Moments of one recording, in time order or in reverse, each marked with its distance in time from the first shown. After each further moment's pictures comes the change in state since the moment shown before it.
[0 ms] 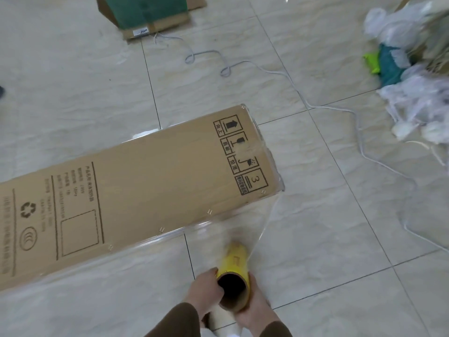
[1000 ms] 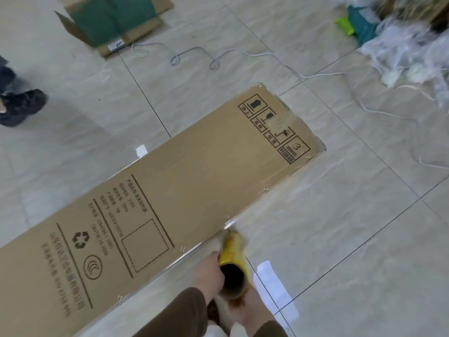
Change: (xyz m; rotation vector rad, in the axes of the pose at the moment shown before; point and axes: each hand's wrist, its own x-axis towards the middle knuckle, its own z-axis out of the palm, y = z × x) left_hand 0.022 -0.186 -0.117 0.258 0.016 0.141; right_hand 0.047 0.214 0.151 0.231 -0.108 -0.160
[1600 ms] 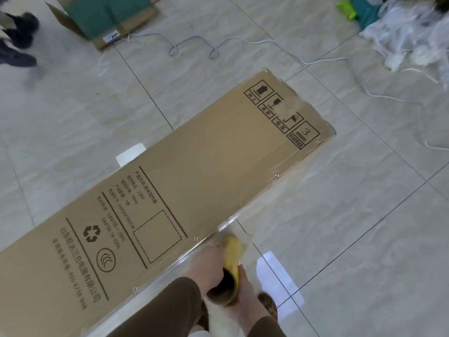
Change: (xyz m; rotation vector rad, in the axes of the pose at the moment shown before) left_hand -0.007 -0.041 -0.020 0.478 -0.050 0.266; right_hand 0.020 0.052 0.015 0.085 -0.013 0.102
